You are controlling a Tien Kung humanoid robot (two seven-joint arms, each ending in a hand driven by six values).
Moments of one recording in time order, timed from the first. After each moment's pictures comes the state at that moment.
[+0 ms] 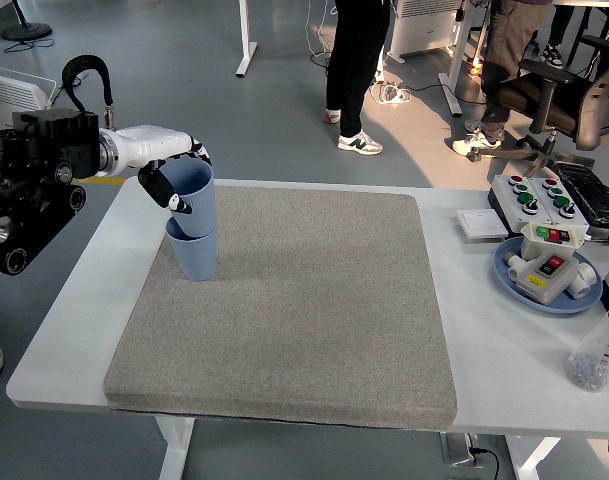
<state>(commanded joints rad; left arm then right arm) -1.26 0.44 -0.64 -0.69 1.89 -0.46 -0.12 0.07 -0.12 0.79 0.21 -0.82 -0.25 -0.35</state>
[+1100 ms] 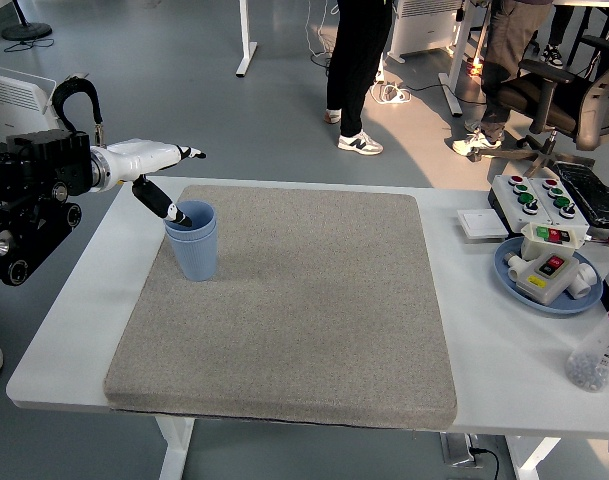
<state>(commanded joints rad) -1.23 0.43 -0.60 -0.61 1.84 -0.35 -0.15 0.07 -0.12 0.80 0.21 -0.83 -0.25 -0.36</state>
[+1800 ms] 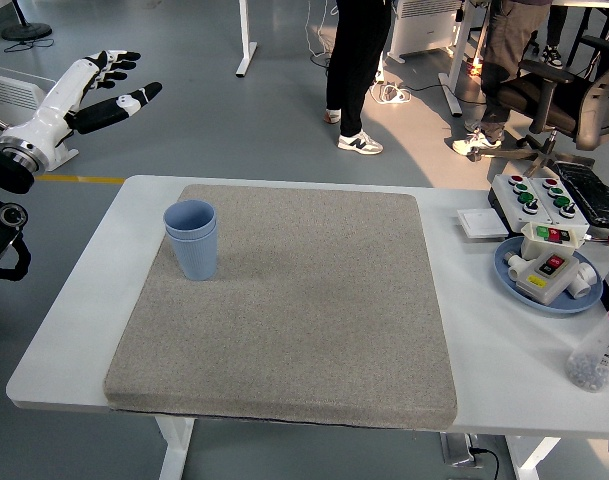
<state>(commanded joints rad) -0.82 0.55 -1.15 -1.10 1.25 0.08 -0.02 0.07 -0.11 0.80 0.21 -0.80 -0.25 -0.34</state>
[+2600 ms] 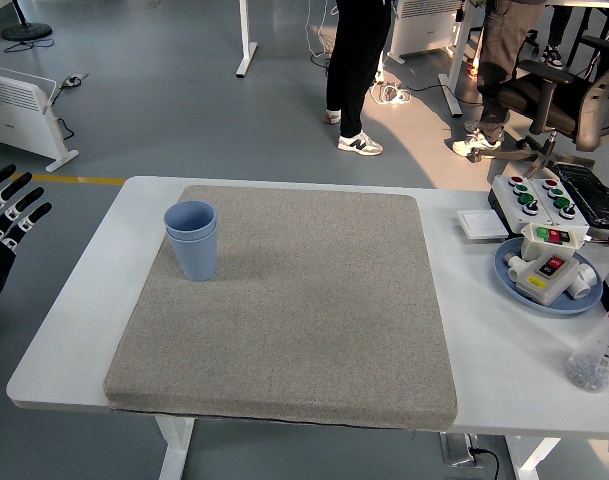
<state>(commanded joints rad) -0.03 0.36 -1.62 -1.65 0.47 0.06 -0.03 0.07 -0.11 0.79 0.19 -0.75 -0.25 -0.32</state>
